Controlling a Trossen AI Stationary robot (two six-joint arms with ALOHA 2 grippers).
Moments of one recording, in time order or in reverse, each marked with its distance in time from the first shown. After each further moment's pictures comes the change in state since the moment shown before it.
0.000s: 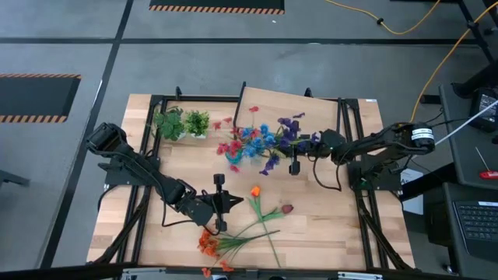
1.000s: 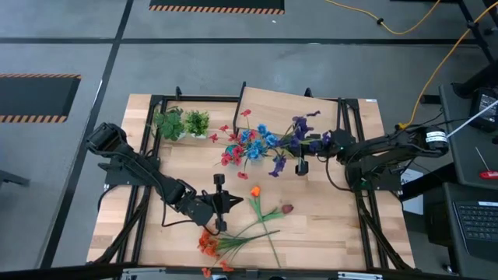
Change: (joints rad) left arm 0.000 0.000 0.000 -0.008 0.000 0.002; right arm 0.034 -0.157 -0.001 -0.061 0.000 -0.017
